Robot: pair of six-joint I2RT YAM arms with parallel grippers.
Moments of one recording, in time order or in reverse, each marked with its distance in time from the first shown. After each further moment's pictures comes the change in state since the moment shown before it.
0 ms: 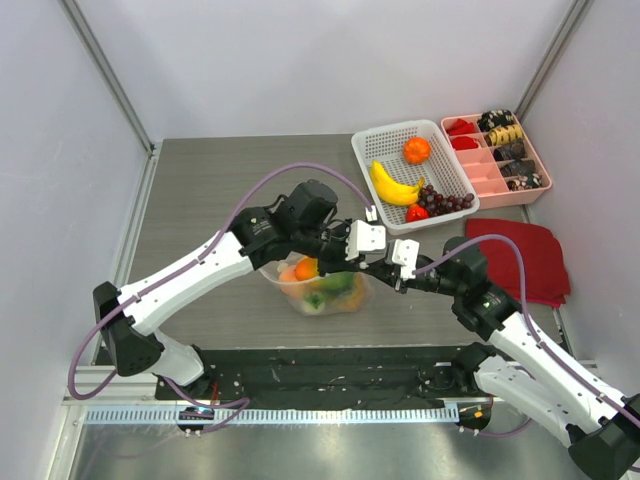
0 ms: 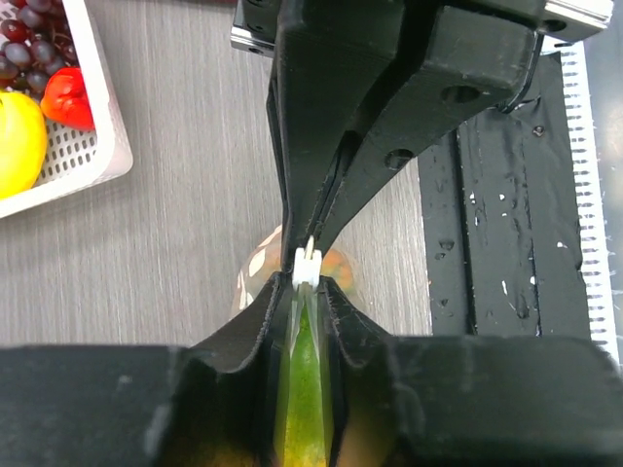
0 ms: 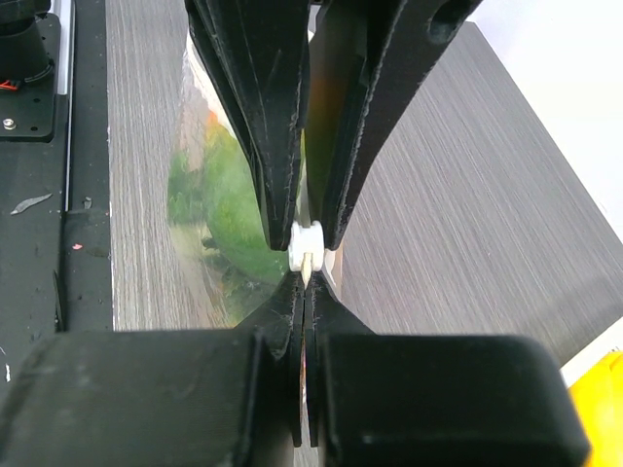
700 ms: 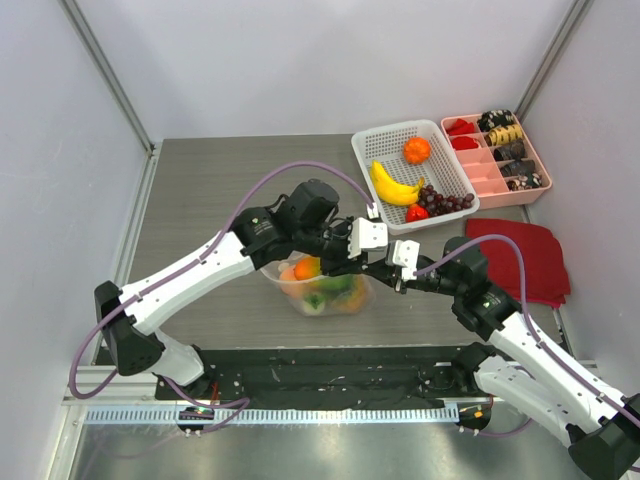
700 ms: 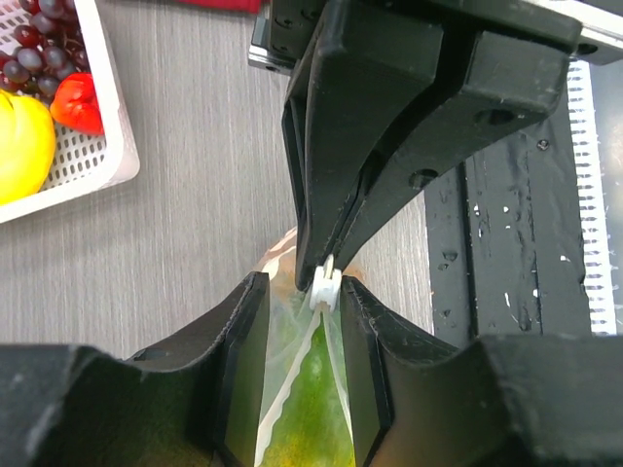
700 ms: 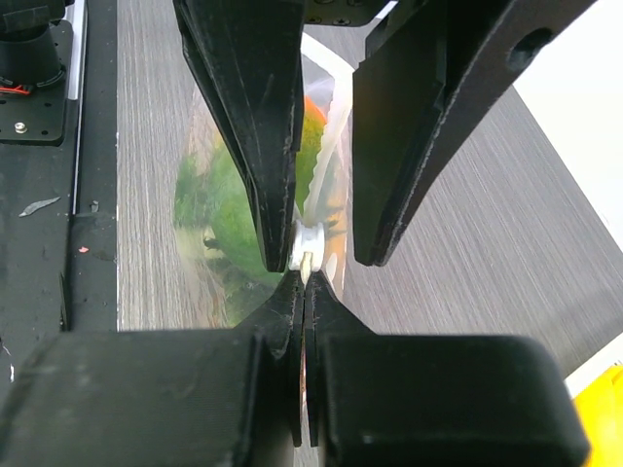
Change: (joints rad) left arm -0.008 0.005 0.002 0.027 -0.011 -0.024; right arm 0.000 0.000 0.000 0.013 -0.023 0.000
